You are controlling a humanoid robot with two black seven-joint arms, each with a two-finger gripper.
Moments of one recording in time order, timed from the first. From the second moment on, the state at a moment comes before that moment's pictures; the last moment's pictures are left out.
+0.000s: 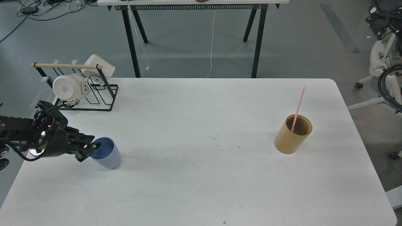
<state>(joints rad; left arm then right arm) -0.69 0.97 -0.33 -1.28 2.12 -0.35 -0.41 0.79 -0.63 1.03 0.73 0.24 0.49 0.09</state>
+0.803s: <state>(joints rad) -1.06 0.74 -0.34 -1.45 2.12 -0.49 -0.48 0.94 -0.64 1.00 0.71 0.24 0.42 0.09</state>
